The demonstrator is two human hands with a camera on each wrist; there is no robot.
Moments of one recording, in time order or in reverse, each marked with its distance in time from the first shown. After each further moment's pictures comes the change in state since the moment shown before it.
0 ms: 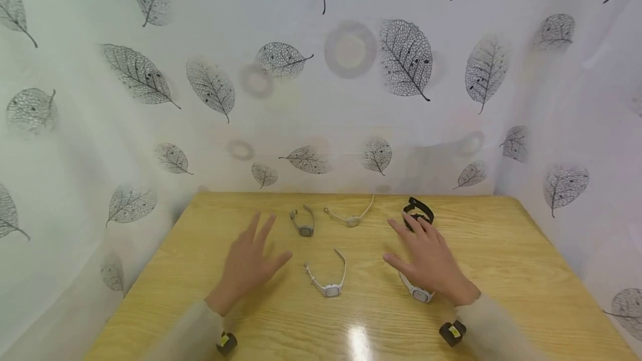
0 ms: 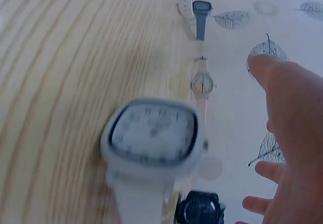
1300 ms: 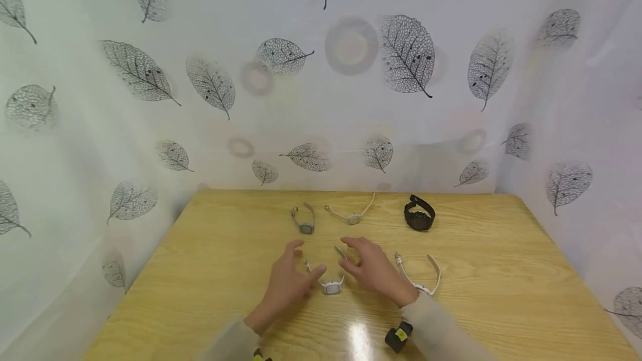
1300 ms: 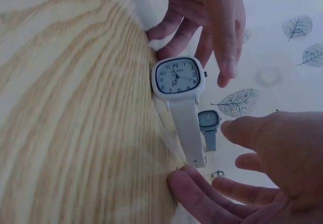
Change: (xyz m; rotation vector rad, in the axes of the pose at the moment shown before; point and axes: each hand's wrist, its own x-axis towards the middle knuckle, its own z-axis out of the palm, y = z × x) left_hand -0.020 0.078 0.038 -0.624 -0.085 -0.254; right_hand 0.035 -0.084 0.050 0.481 -0.191 0.100
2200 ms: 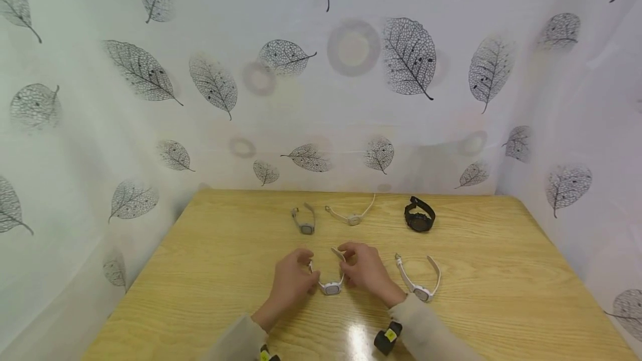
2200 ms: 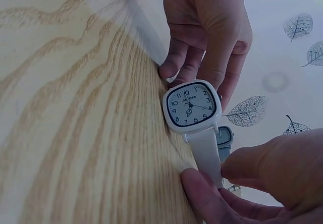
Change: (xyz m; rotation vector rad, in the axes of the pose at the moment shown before) left_hand 0.003 0.006 0.008 0.023 0.080 -0.044; right_hand 0.009 -0.009 0.020 0.251 0.020 0.262
